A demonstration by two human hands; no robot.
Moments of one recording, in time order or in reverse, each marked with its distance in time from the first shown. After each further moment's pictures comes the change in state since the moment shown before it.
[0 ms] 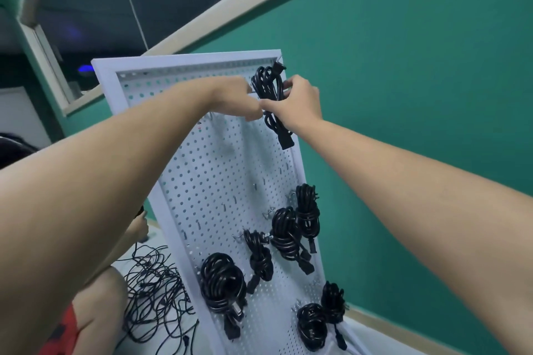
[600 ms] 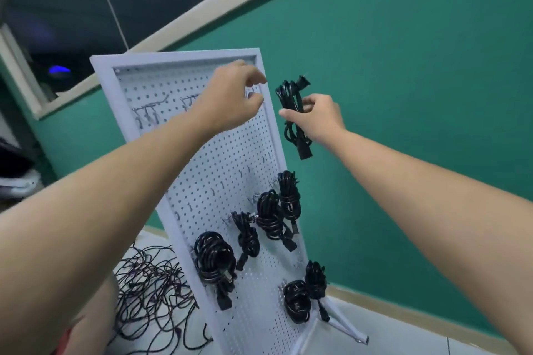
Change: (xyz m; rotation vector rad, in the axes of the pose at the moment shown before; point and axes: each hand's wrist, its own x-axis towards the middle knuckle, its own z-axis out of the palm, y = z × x) left_hand -0.044 0.023 0.039 -0.265 0.606 0.384; right_hand -0.057 0.044 -0.067 0.030 -0.020 0.132
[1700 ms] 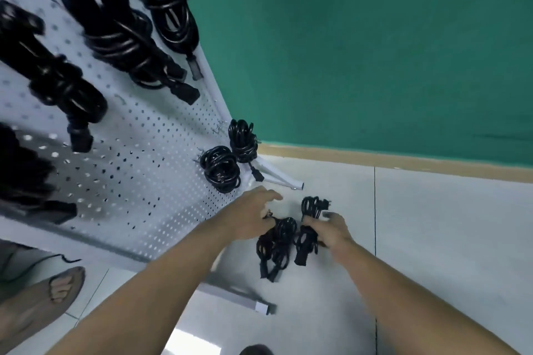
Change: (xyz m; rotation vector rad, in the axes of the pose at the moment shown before) left_hand -0.348 0.038 0.450 -0.531 -1.205 -0.196; right_hand -0.374 0.480 0.064 0.087 -0.080 1.328
